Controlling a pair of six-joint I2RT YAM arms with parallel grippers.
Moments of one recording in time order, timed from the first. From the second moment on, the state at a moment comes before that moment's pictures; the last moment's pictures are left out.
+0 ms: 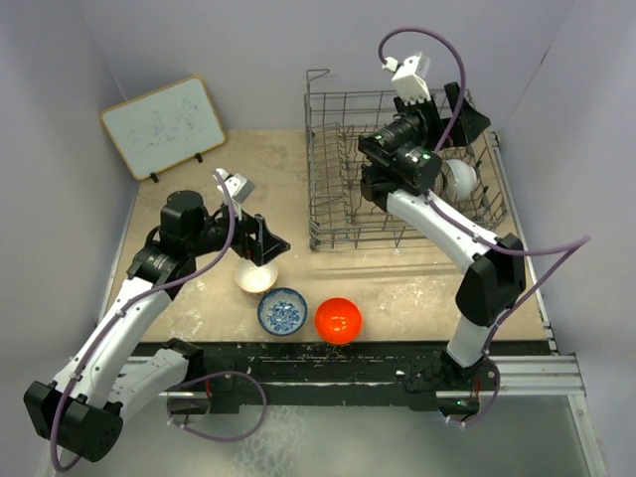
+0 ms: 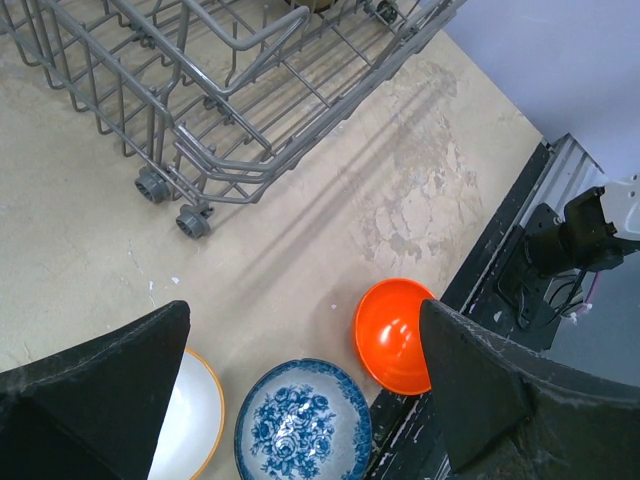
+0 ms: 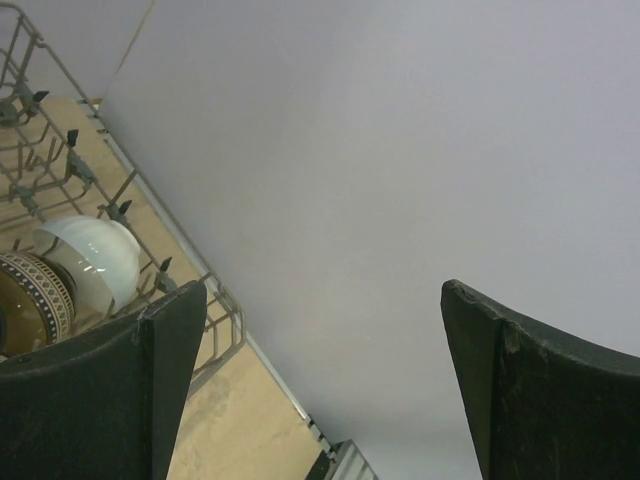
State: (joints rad) left arm -0.37 0.91 0.89 -0.34 0.58 -0.20; right arm 0.64 1.79 1.66 1.45 1.57 -2.09
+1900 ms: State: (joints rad) left arm -0.37 1.04 0.98 -0.42 0.57 -0.19; right arm 0.69 1.44 1.71 -0.41 -0.24 0.05
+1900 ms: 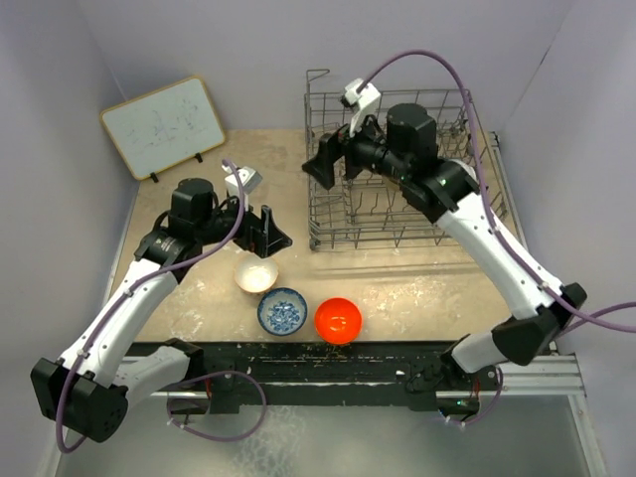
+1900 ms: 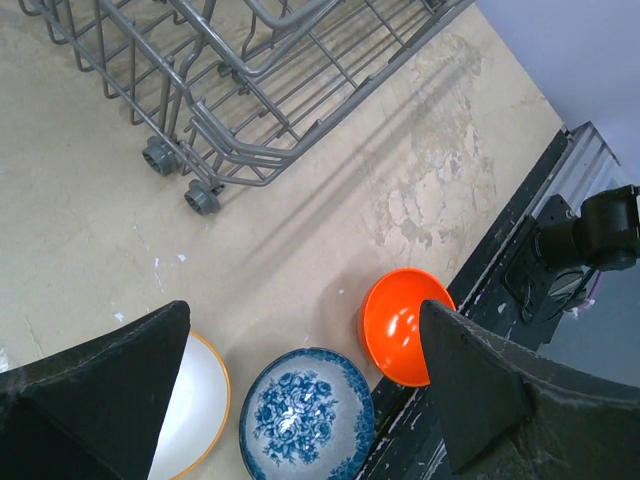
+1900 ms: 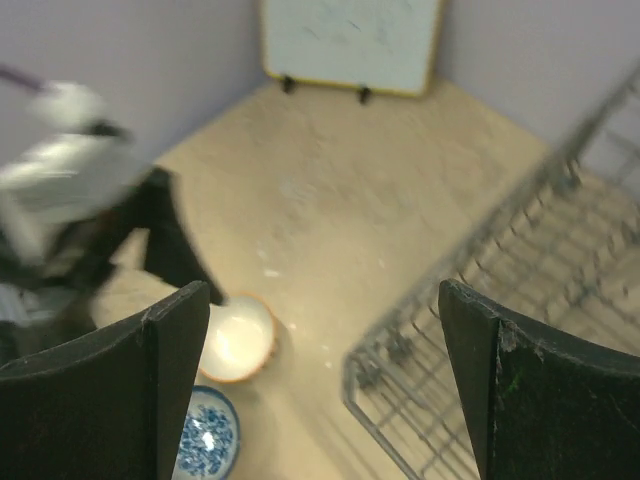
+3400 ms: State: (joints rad) left arm -0.59 1.50 1.69 -0.40 0.46 -0.12; right arm 0.01 1.55 1.55 -0.51 -0.05 0.31
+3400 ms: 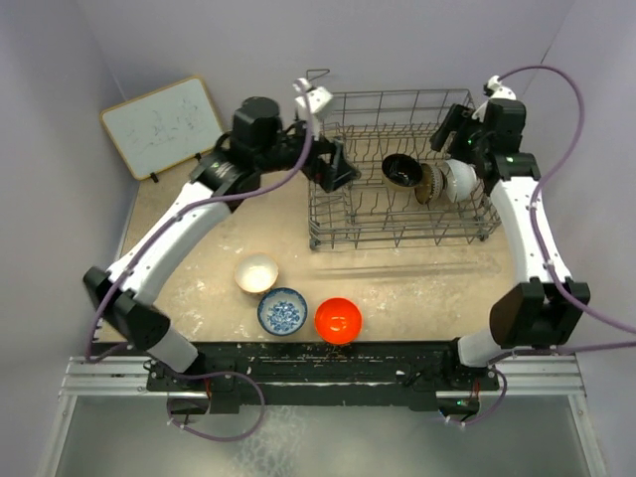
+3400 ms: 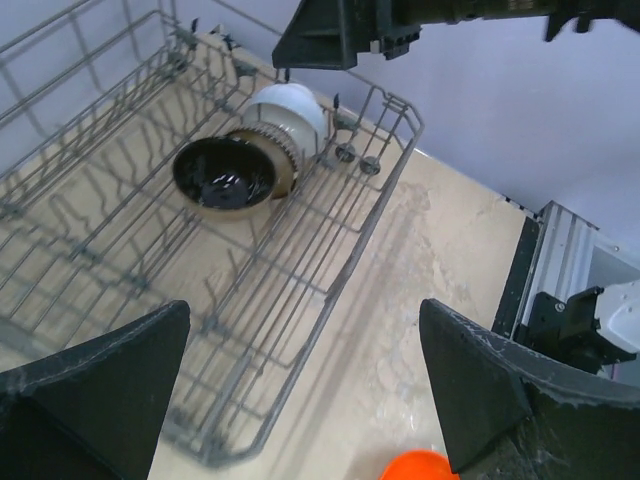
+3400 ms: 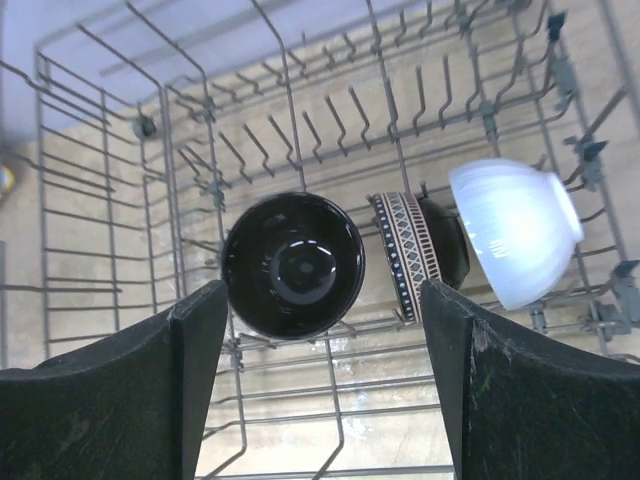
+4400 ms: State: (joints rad) left arm -0.80 2.44 2.53 -0.50 0.28 0.36; right arm -0.12 1.30 1.37 -0.39 -0.18 0.43
